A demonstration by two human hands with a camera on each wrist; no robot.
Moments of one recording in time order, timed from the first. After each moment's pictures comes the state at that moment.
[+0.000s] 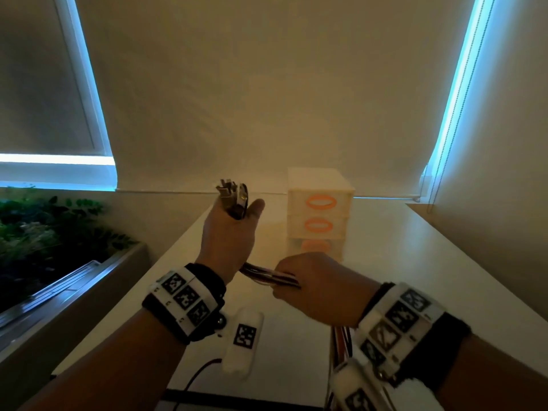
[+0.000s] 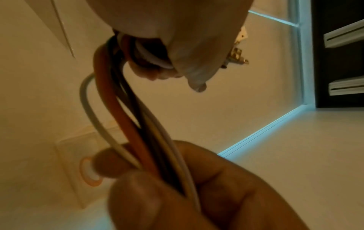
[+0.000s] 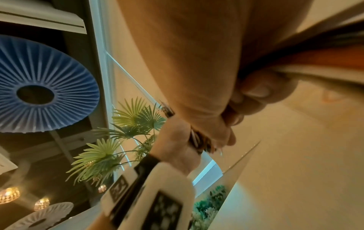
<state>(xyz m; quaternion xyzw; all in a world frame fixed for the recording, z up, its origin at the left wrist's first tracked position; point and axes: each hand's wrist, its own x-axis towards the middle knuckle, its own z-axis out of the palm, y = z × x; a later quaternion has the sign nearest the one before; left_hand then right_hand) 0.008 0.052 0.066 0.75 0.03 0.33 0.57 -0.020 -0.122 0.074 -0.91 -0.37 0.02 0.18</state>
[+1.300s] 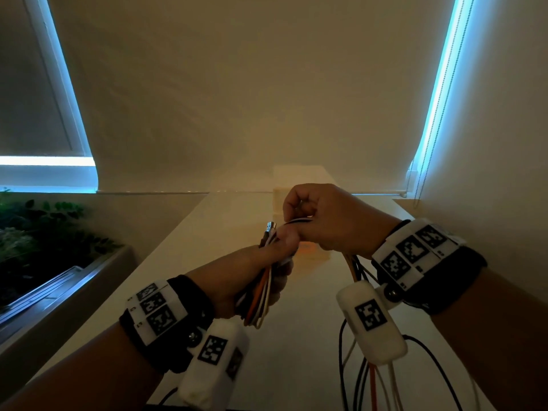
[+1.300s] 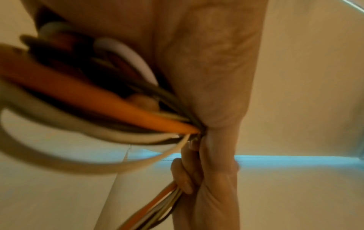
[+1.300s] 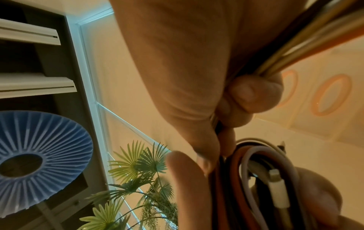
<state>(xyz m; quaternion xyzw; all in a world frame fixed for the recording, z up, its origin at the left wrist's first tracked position) -0.020 0.020 0.066 0.65 -0.06 -0.25 0.71 0.014 -0.158 0.132 -0.83 -0.35 0.01 0.44</state>
